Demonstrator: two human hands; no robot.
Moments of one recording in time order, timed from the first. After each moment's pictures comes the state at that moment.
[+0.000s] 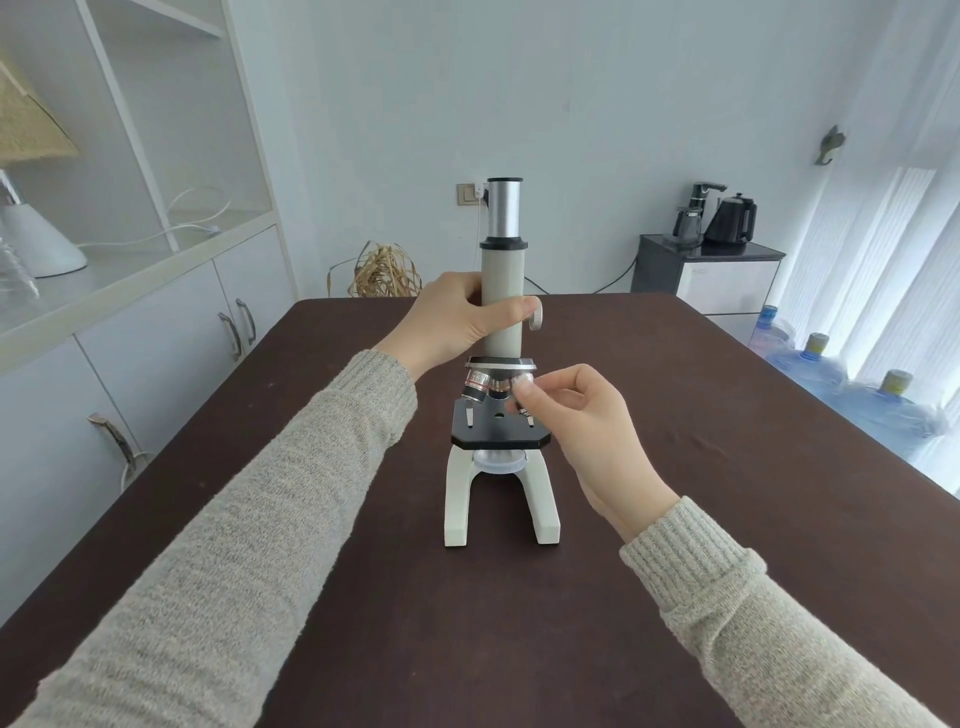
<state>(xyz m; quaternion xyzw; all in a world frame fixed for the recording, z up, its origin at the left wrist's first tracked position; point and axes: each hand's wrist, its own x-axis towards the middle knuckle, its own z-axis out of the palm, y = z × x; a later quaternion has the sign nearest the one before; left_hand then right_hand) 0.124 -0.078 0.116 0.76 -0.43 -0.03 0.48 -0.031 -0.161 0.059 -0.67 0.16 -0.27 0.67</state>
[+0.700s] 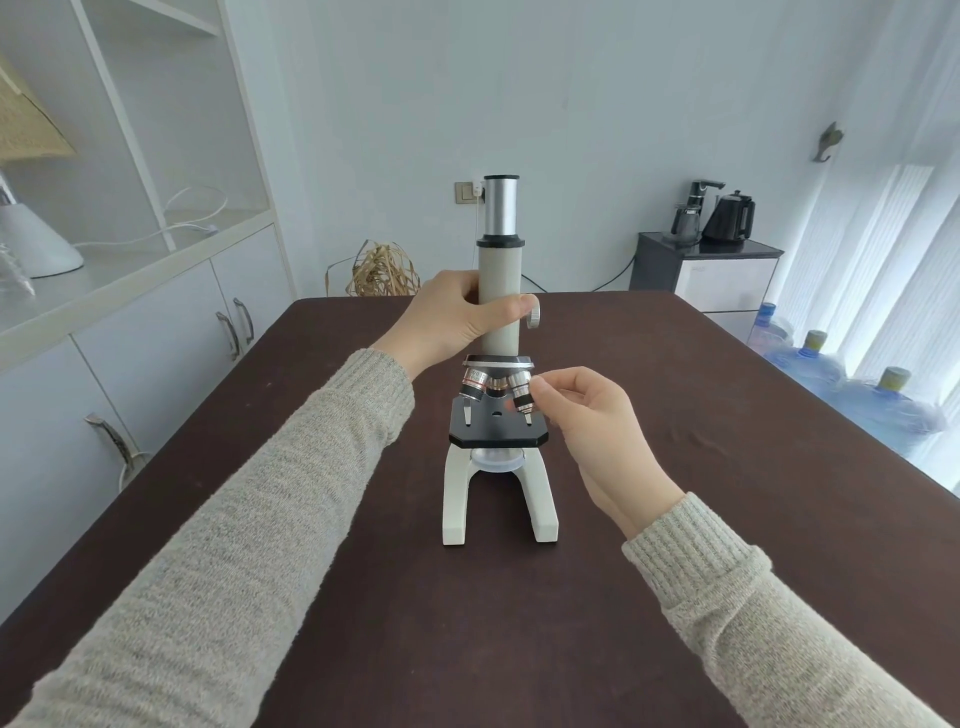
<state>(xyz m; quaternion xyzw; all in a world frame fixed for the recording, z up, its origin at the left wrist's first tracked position) 0.123 -0.078 0.116 0.76 -0.43 -0.03 0.49 -0.030 -0.169 0.054 -0.68 0.17 -0.26 0.67</state>
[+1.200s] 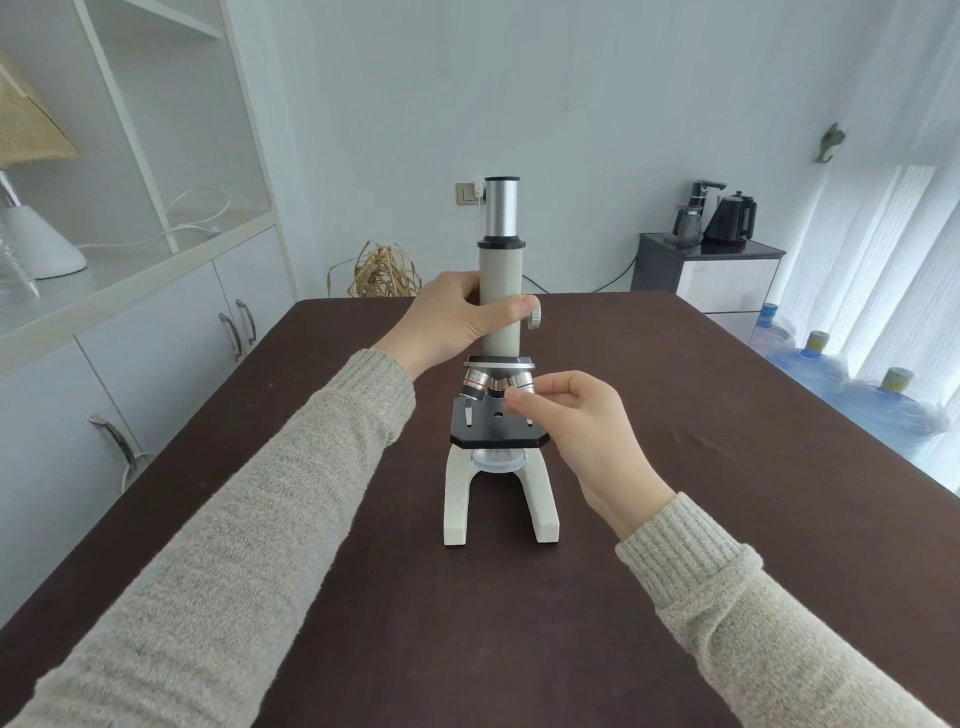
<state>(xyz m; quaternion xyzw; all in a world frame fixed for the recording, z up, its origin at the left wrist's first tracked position) 0.121 -0.078 0.117 0.76 -0.42 -0.03 0.49 -0.029 -0.163 0.058 -0.69 0.17 -0.26 0.66</state>
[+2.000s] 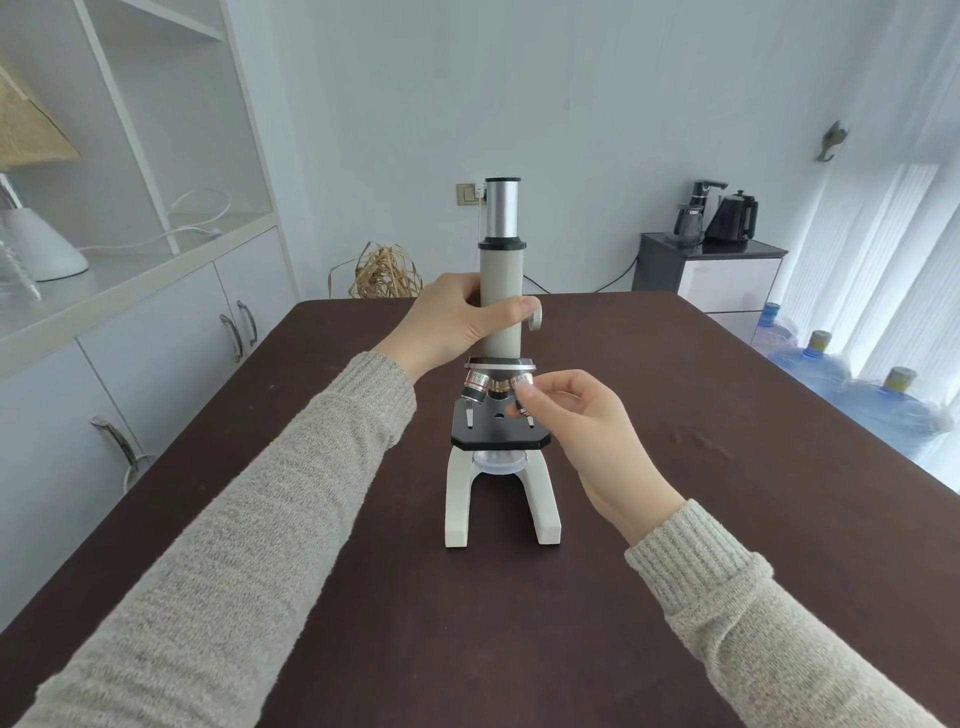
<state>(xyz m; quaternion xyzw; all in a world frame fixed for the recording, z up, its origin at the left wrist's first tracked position) 0.126 -0.079 0.114 0.76 -0.42 -0.03 0.49 -0.029 -0.167 0.052 -0.68 0.14 -0.24 0.68</state>
